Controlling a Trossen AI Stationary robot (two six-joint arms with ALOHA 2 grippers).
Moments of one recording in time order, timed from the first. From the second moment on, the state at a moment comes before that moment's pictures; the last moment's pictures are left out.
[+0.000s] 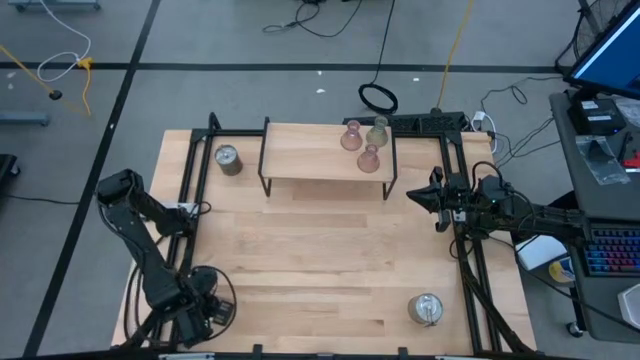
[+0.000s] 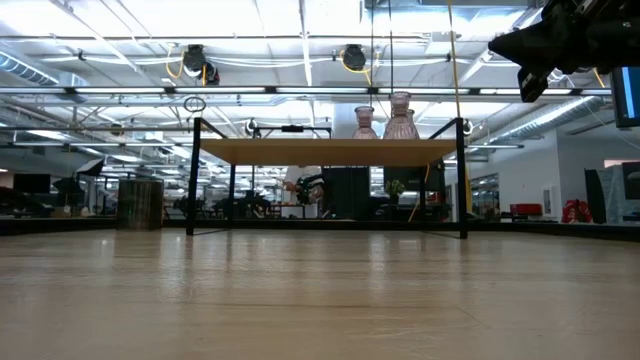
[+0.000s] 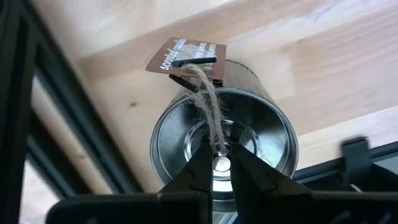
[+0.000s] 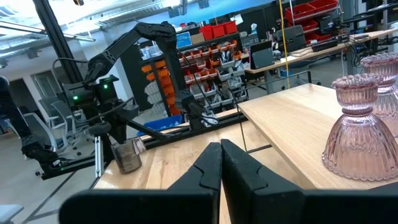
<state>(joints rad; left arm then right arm) -1.02 1.54 1.13 -1.05 0.04 -2.27 -0.16 0.17 0.23 0.01 -0.08 0.29</state>
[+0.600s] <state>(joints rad) -0.76 1.54 1.13 -1.04 -0.11 -1.84 -0.16 0.17 0.23 0.01 -0.08 0.30</state>
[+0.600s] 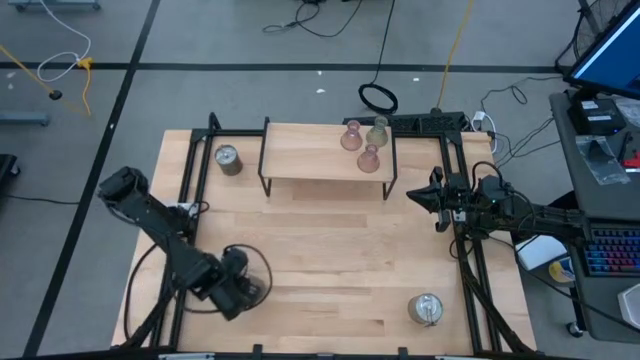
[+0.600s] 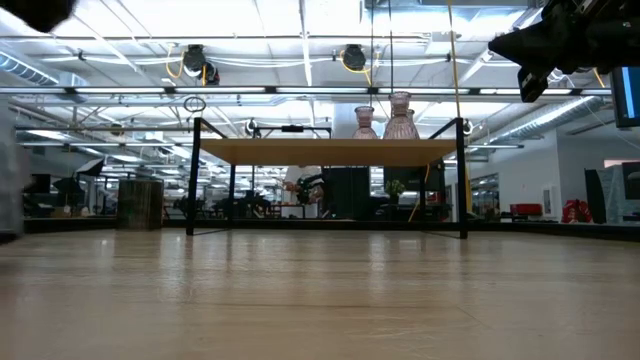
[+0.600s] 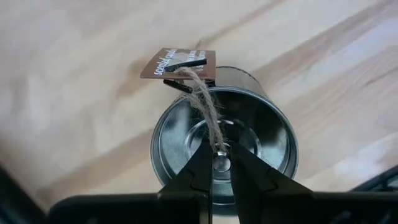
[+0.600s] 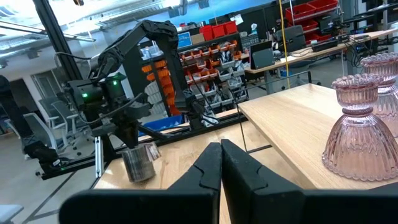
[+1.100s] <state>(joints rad) -0.51 1.54 1.20 -1.05 -0.17 -1.44 -0.16 0.17 0.23 0.01 -0.08 0.30</state>
